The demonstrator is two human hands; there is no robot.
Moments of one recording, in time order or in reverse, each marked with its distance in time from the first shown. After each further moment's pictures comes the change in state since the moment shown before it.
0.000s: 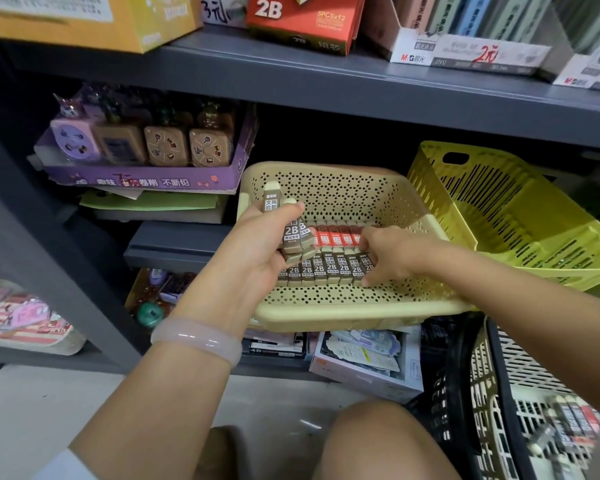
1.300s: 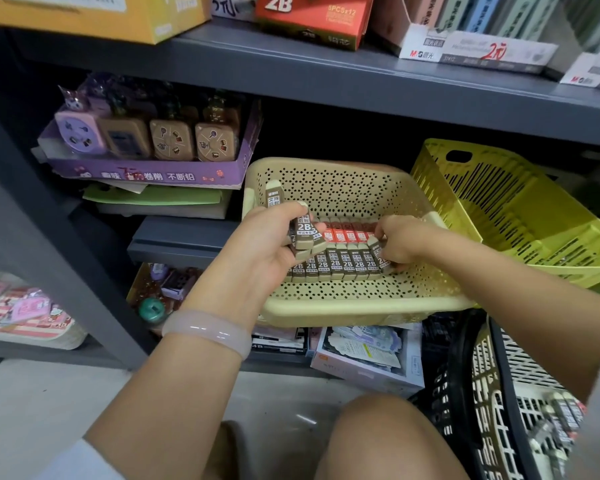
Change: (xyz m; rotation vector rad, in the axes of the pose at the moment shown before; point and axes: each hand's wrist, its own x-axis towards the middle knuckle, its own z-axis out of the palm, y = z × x) left_hand -0.002 0.002 -0.001 -0.080 0.009 -0.127; right_hand 0.006 -0.003 -0.007 0.097 0.023 0.262
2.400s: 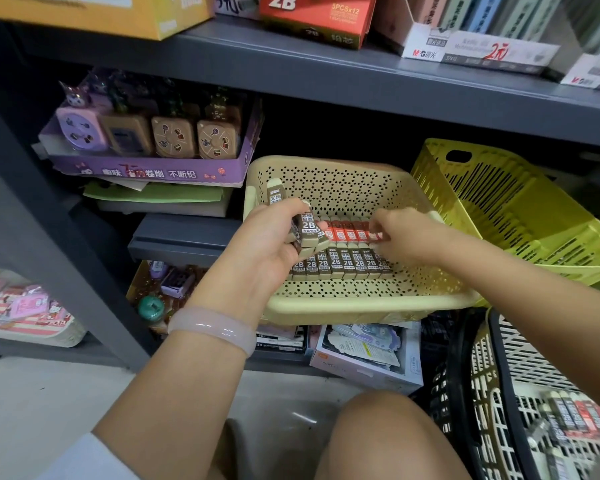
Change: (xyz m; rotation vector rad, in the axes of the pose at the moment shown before) left_hand 0.000 -0.001 0.001 -0.033 0.014 -0.009; right_hand -0.014 0.006 -0.003 -0.104 0.161 -0.278
